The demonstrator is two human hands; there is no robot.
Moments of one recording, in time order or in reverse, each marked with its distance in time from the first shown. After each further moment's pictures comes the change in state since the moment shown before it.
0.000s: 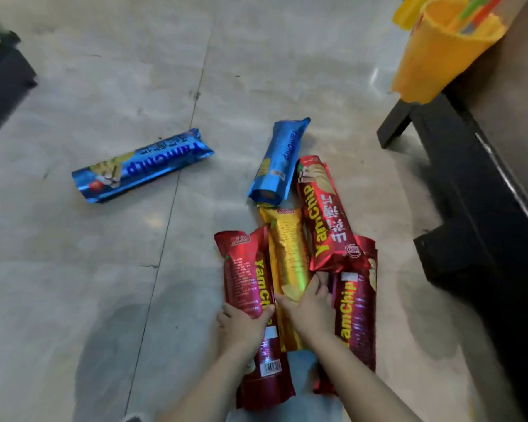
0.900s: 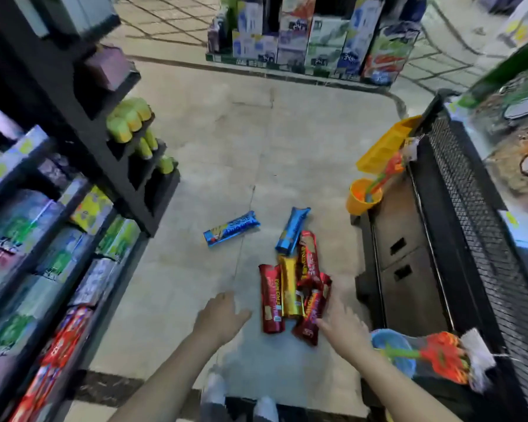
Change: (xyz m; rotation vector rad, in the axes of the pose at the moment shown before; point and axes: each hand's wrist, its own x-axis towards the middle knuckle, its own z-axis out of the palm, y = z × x) left_hand -0.588 0.107 -0.445 0.499 -0.020 0.337; right_hand -0.471 -0.041 -0.496 -0.196 -0.110 -0.267
